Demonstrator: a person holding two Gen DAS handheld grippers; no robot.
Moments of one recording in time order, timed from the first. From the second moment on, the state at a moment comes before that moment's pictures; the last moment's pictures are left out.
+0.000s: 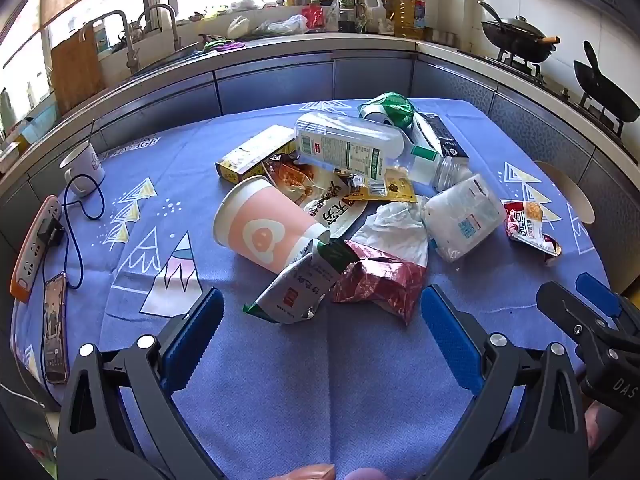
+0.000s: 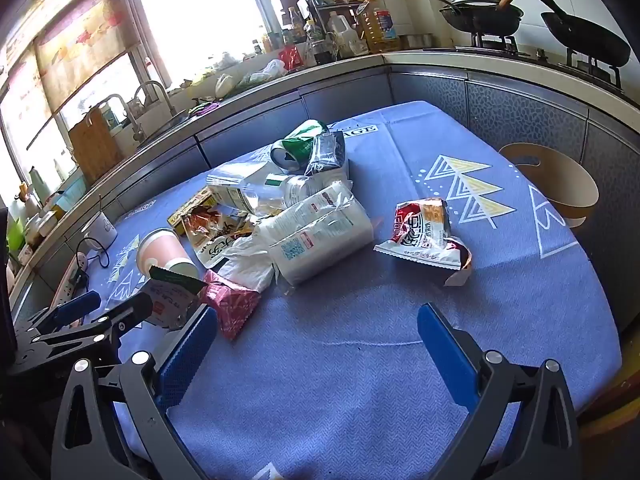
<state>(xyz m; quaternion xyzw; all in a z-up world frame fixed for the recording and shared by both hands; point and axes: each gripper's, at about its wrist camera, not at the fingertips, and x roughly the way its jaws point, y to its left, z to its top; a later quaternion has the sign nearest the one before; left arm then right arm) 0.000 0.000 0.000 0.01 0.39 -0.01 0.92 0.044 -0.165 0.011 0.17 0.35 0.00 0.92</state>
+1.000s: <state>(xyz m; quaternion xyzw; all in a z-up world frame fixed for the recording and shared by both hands) -0.017 0.035 -0.008 -0.05 0.41 -0.04 0.91 0.035 -0.146 -0.019 0.19 0.41 0.09 0.89</state>
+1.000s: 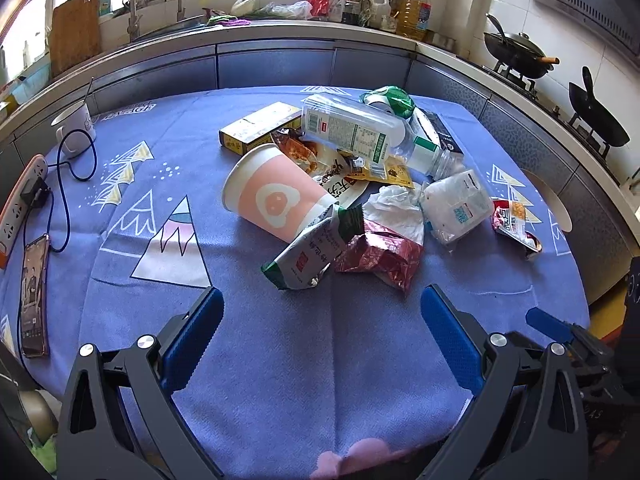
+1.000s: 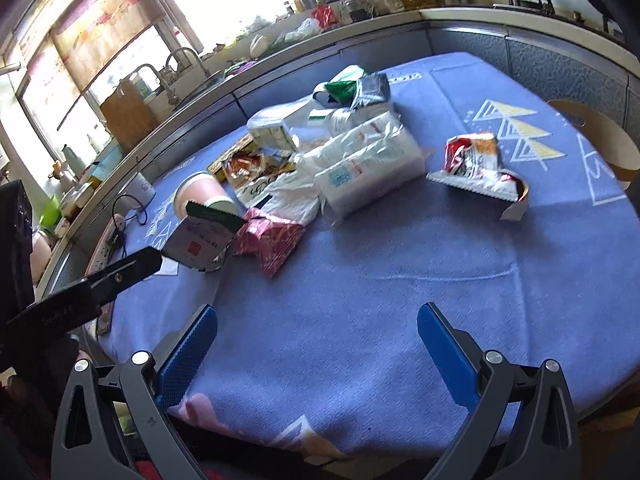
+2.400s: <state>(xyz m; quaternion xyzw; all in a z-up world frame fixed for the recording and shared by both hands) 0.046 0.042 -0.033 0.01 0.44 -0.07 0.90 0.069 -0.230 -0.015 0.20 0.39 -0.02 0.90</state>
